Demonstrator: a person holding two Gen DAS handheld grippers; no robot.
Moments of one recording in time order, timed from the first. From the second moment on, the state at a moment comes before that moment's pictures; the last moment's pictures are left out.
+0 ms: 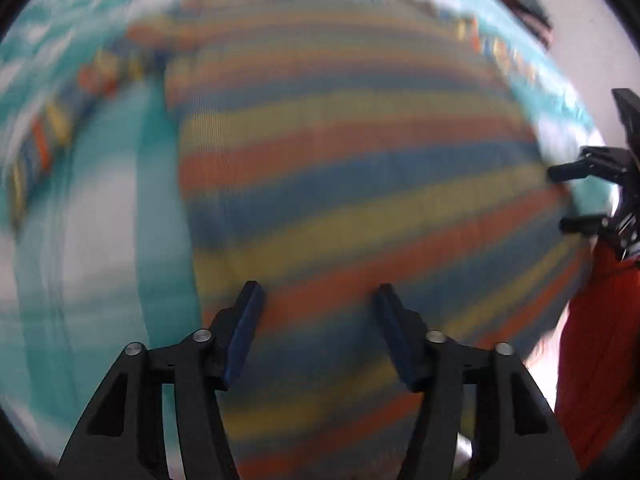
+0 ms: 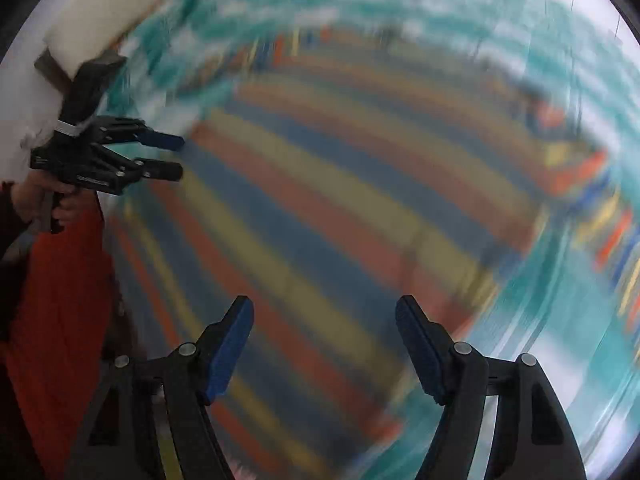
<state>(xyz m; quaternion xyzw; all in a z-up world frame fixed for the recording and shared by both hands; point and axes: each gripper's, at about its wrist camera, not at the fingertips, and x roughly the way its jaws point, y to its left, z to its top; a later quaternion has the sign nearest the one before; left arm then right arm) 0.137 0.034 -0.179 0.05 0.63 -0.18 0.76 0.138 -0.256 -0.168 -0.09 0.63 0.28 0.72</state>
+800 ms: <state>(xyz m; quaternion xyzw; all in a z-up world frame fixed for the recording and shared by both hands) 0.090 0.031 -0.186 -0.04 0.55 -0.07 0.83 0.064 -0.245 -0.175 -0.03 0.55 0.15 0.82</state>
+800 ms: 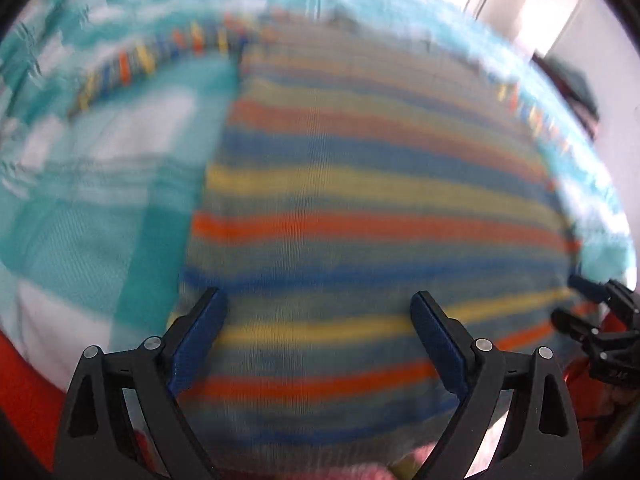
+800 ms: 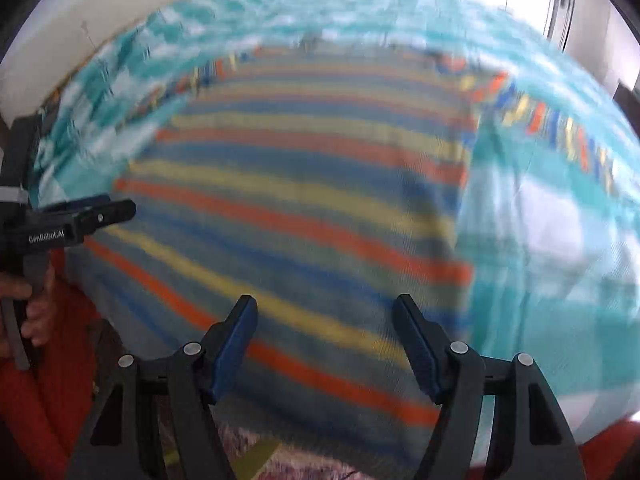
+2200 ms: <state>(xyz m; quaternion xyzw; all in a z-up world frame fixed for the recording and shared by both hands) 0.061 0.026 -0.164 -0.05 0.55 -0.10 0.83 0.040 -0.231 -0.159 -0.07 0.52 0.15 0.83</state>
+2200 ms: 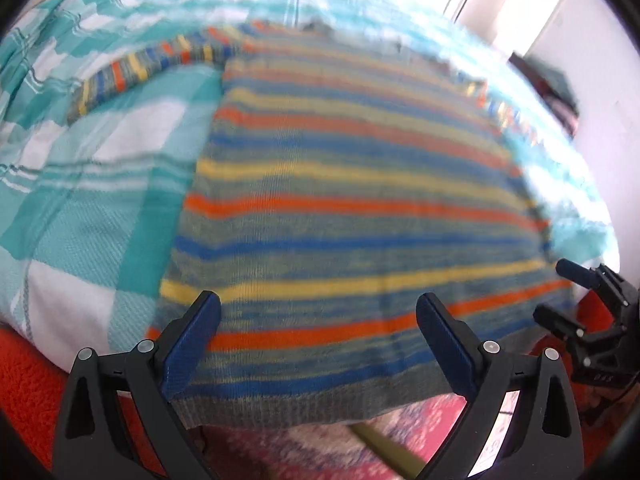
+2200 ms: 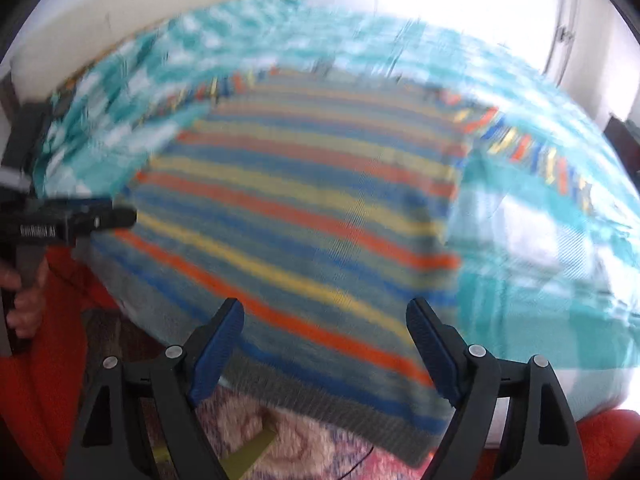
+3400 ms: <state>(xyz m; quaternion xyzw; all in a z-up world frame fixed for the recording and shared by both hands) 0.069 0.071 -0.123 -0.14 0.44 -0.03 0.89 0.145 -0.506 0.010 0.23 0.37 0.01 0.90</state>
